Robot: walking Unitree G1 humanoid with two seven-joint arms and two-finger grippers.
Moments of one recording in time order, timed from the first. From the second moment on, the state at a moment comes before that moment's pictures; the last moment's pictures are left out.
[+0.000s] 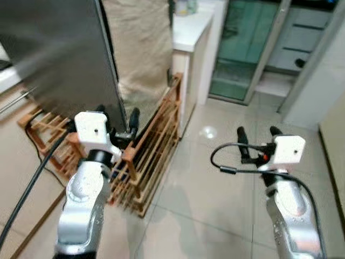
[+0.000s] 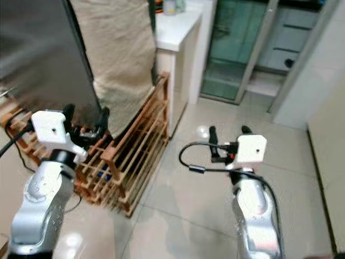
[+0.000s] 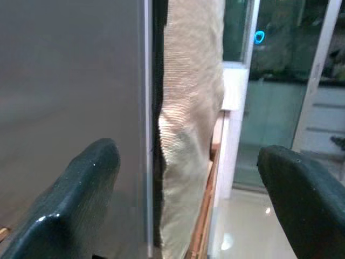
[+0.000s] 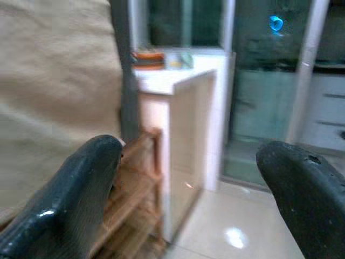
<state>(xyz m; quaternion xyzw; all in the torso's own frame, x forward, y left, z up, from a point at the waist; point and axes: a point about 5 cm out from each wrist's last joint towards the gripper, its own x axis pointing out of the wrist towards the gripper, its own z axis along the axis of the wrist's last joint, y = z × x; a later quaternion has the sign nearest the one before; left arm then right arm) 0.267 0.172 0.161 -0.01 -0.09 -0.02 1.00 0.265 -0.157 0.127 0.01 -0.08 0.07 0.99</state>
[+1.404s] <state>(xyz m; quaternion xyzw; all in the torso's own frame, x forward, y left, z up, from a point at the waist) 0.234 0.207 0.111 0.04 0.00 -0.05 1.00 0.198 -0.199 0.079 -0.01 0.02 0.02 1.00</state>
